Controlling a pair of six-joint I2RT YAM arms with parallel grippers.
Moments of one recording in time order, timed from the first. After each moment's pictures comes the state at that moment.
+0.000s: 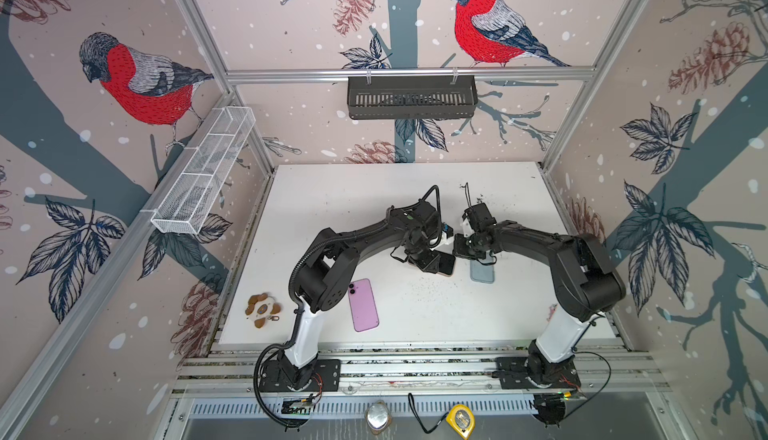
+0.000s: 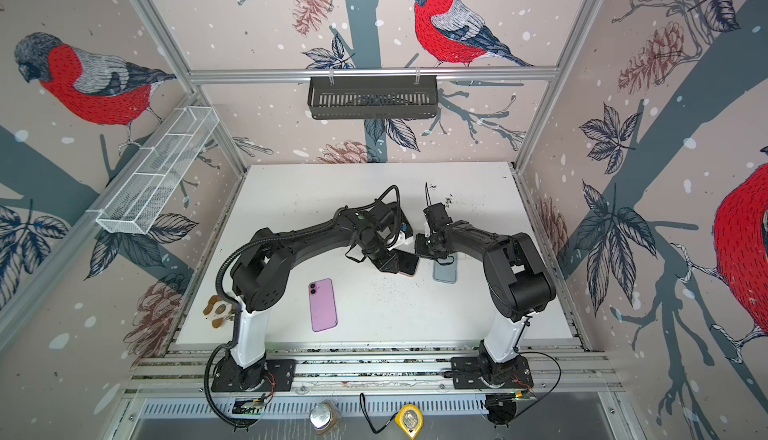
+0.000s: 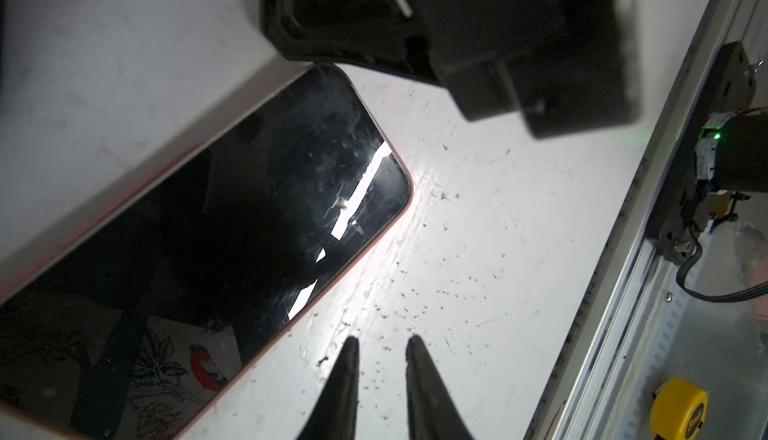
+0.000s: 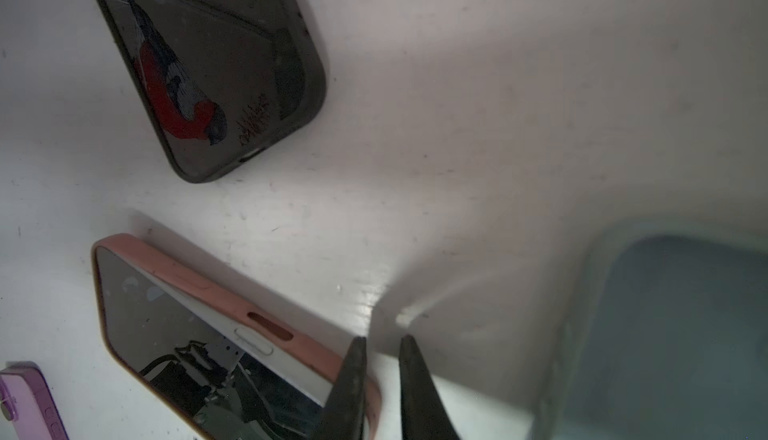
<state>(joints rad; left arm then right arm) -0.79 2.06 1.55 -0.79 0.47 0.14 0.38 1.76 0.97 -0.36 -0.25 0.44</state>
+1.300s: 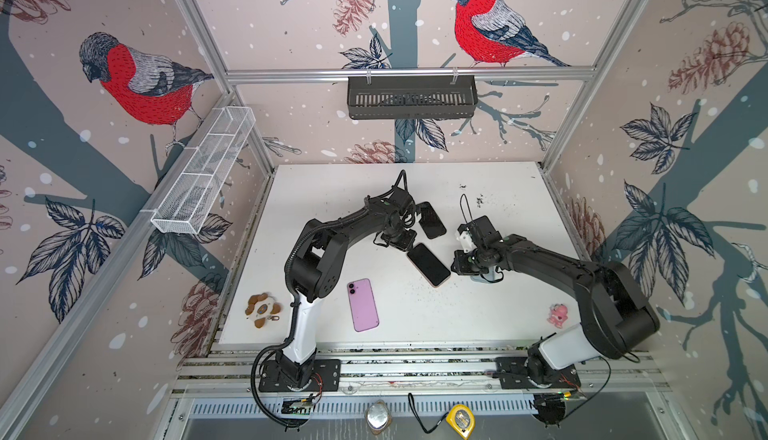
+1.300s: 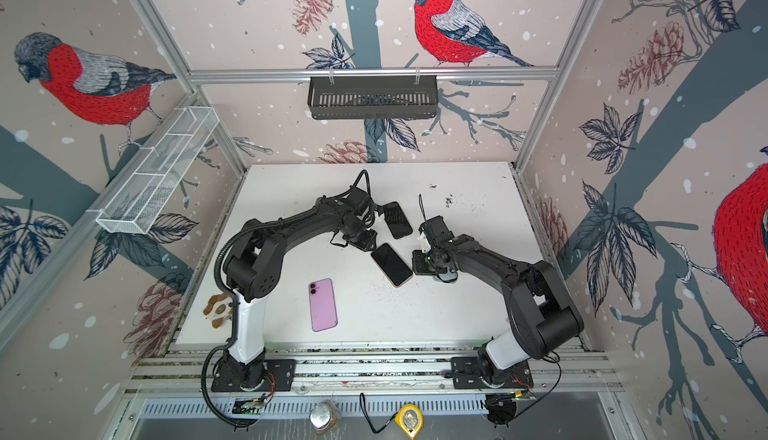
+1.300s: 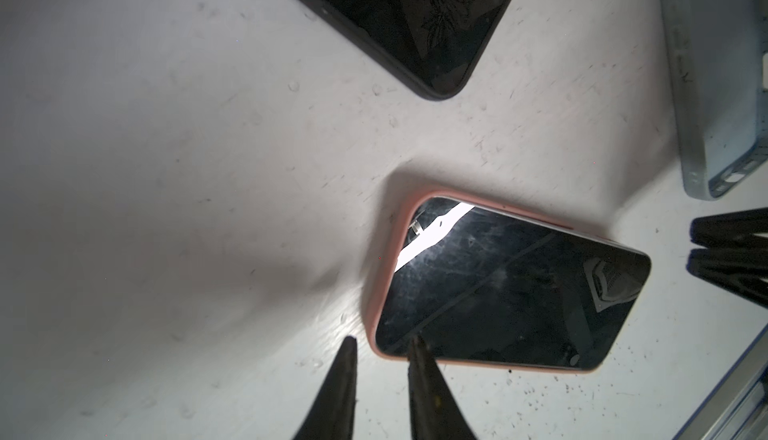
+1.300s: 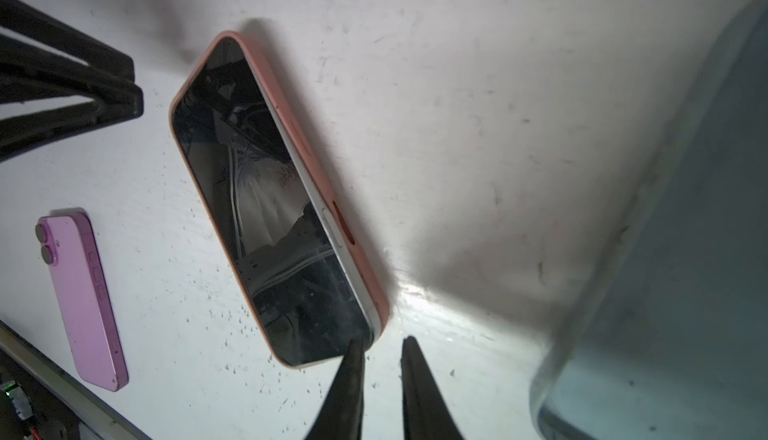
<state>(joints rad) -0.59 2.08 1.55 -0.75 0.31 -0.02 0.48 1.52 0.82 -0.46 -0.29 0.39</state>
